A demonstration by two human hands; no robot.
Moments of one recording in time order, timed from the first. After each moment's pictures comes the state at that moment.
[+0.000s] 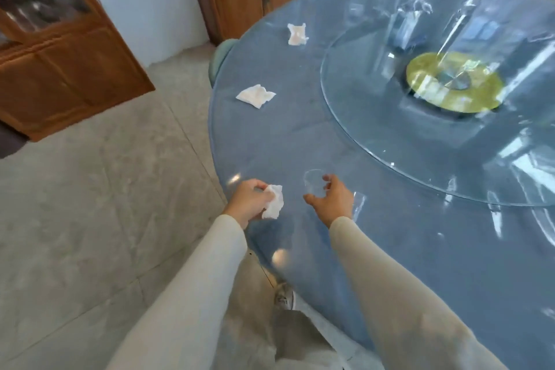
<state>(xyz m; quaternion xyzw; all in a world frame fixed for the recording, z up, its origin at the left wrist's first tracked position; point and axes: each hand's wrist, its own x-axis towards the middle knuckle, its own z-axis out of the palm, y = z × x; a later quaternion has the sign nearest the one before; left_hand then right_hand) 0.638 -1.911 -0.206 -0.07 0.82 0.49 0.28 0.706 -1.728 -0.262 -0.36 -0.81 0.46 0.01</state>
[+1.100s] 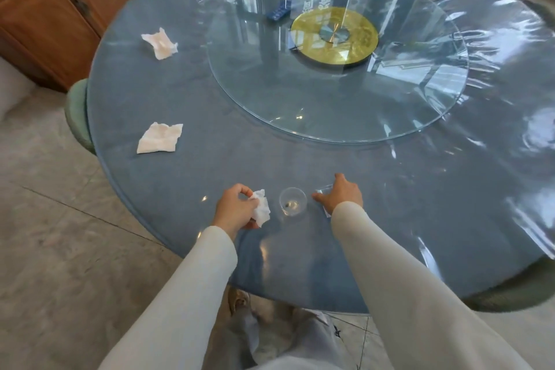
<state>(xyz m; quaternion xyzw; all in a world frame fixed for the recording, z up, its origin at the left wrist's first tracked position) 0.512 -1.846 -0.246 0.10 0.80 0.41 0.42 0.691 -1.689 -0.263 -0.64 -0.69 0.33 -0.07</state>
